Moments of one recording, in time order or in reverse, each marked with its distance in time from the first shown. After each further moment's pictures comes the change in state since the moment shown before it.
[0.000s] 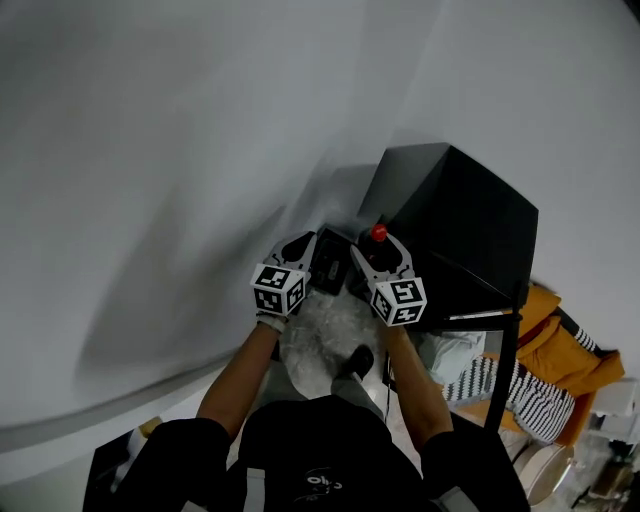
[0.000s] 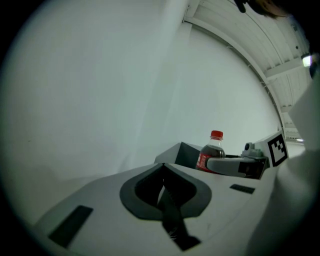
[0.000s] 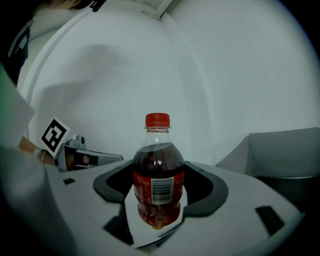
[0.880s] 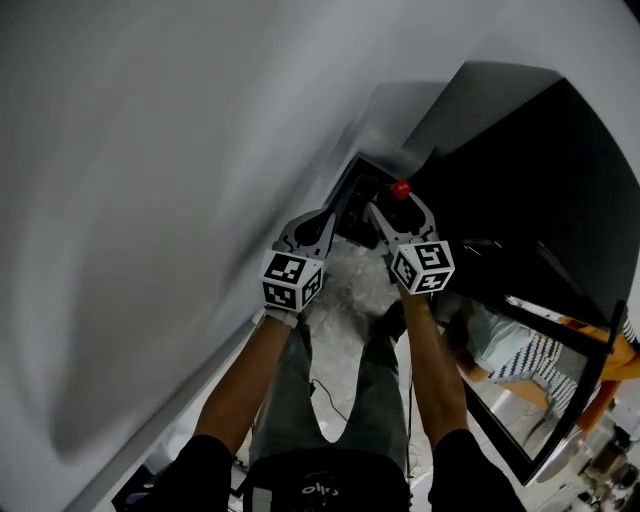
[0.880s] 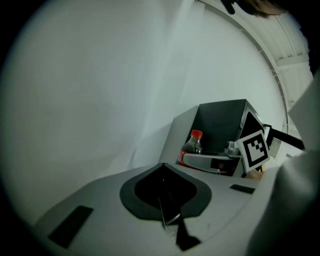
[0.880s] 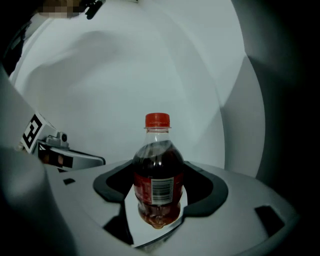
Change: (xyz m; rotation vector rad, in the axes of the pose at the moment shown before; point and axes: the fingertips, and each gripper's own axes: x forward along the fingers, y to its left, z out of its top) left arm 0.077 0.108 -0.206 -0.034 0.179 0.024; right arm 0.155 -0.047 -0.234 0.146 0.112 0.025
